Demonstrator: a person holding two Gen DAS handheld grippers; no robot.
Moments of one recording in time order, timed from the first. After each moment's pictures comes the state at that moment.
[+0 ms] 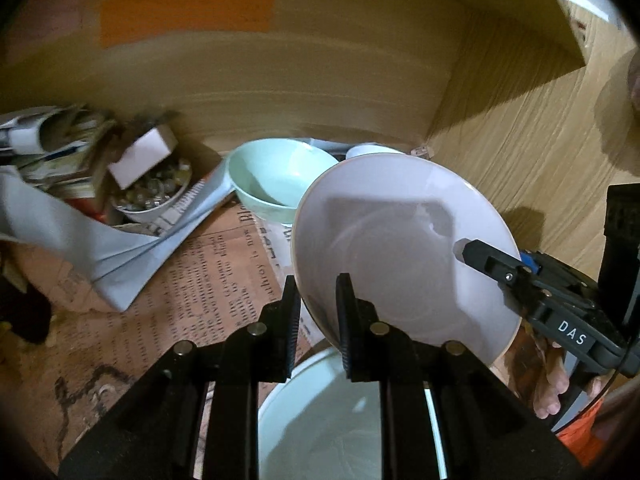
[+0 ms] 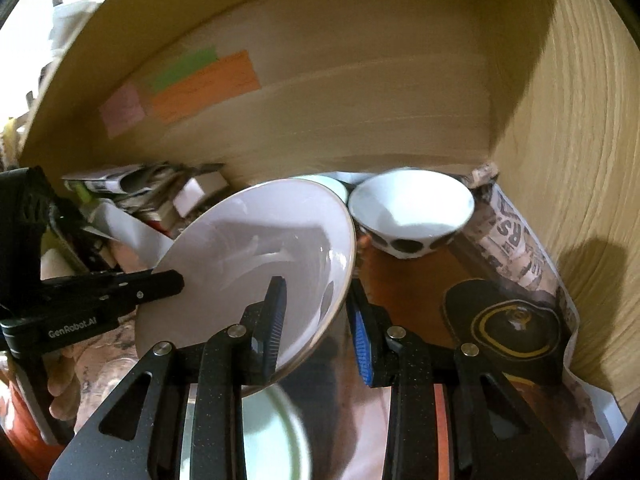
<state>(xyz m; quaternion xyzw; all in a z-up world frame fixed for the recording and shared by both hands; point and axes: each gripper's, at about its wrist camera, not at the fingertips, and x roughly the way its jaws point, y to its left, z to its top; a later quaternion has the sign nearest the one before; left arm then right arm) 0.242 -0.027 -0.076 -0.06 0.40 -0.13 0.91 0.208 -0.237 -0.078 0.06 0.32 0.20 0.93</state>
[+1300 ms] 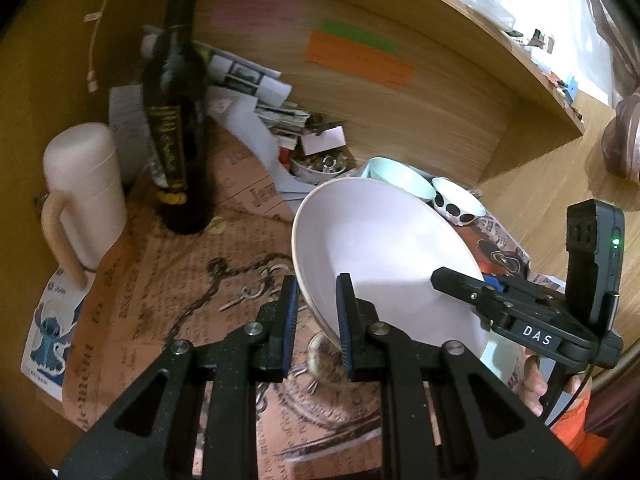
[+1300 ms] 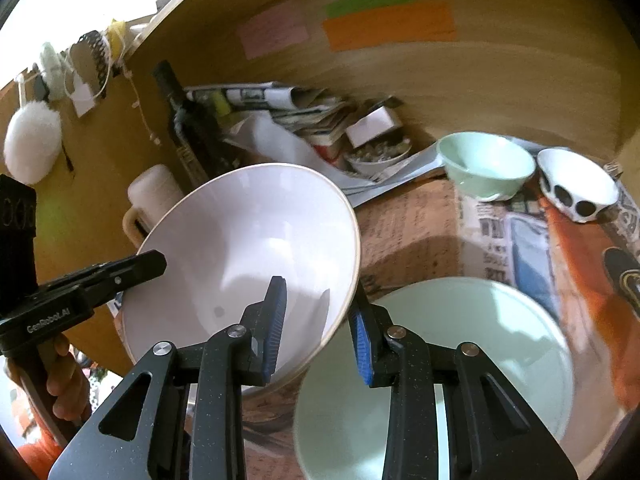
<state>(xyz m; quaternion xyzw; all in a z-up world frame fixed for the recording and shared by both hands) 0.057 0.114 -0.079 -0.14 0.33 -0.02 0.93 0.127 -0.088 -0.097 0.02 0.35 0.34 0.87</state>
